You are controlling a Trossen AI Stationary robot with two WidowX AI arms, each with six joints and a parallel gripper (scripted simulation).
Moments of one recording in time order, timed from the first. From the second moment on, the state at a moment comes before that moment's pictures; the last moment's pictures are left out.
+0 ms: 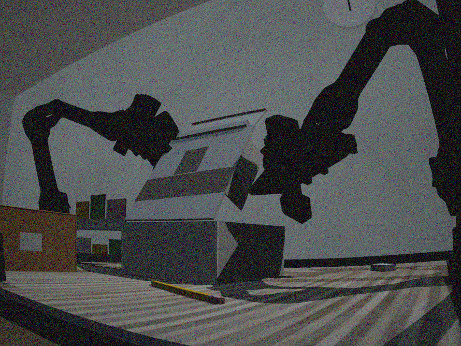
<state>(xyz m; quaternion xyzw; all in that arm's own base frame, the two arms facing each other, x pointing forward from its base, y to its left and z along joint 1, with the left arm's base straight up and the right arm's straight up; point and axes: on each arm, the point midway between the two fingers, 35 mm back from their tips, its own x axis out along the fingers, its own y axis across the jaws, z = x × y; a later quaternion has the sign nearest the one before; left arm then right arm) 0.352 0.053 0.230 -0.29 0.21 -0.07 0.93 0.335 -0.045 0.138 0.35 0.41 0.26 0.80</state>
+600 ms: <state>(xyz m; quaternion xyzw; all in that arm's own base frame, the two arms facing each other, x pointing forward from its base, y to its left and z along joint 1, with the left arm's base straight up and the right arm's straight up) 0.352 0.053 0.230 -0.29 0.21 -0.07 0.93 0.342 -0.046 0.138 0.35 0.41 0.26 0.80</state>
